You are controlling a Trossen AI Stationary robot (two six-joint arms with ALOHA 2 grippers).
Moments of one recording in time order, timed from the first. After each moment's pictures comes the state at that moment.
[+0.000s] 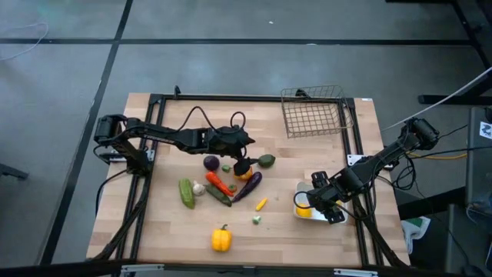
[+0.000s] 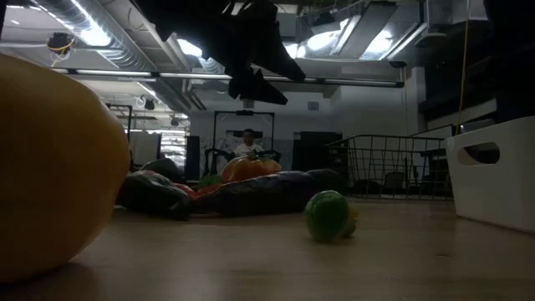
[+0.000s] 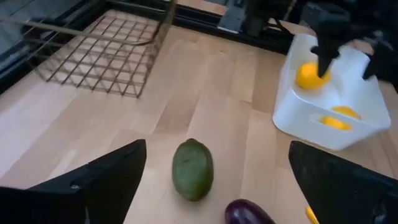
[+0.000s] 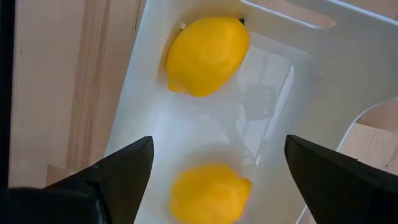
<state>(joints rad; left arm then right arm) 0.06 1.61 1.02 0.06 -0.11 -0.20 0.58 1.31 0.91 -0.94 -0.06 0.34</state>
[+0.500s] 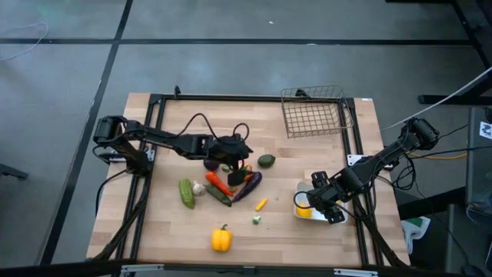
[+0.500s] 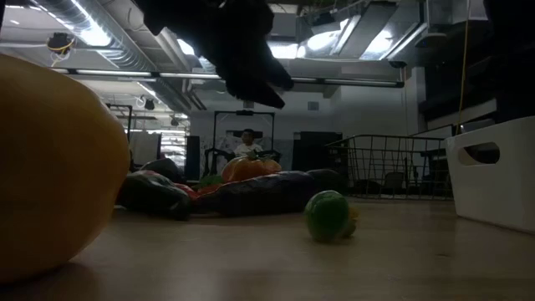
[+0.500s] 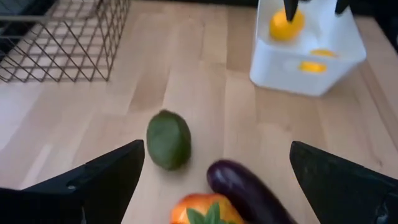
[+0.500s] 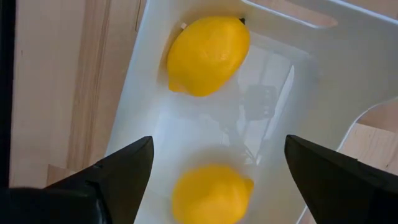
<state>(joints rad) -0.01 1.61 1.02 -0.05 -0.09 -0.08 0.58 1.31 0.91 -0.94 -0.06 0.34</state>
